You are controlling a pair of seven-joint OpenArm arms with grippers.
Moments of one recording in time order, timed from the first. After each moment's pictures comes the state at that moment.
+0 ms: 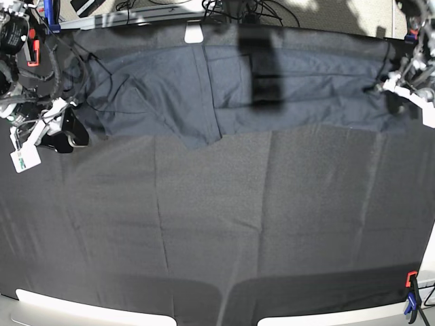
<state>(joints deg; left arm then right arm) 22.5 -6.9 -36.6 109.0 -41.5 -24.4 52.1 -14.8 27.9 31.0 104.3 52.3 37.3 -62.8</state>
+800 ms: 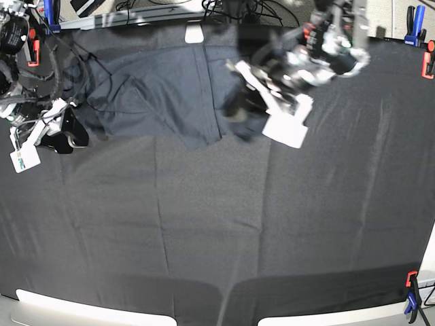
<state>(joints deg) 19.7 -0.2 10.1 116.4 -30.9 -18.8 49.6 -14.8 27.9 31.0 104.3 52.3 37.3 -62.4</state>
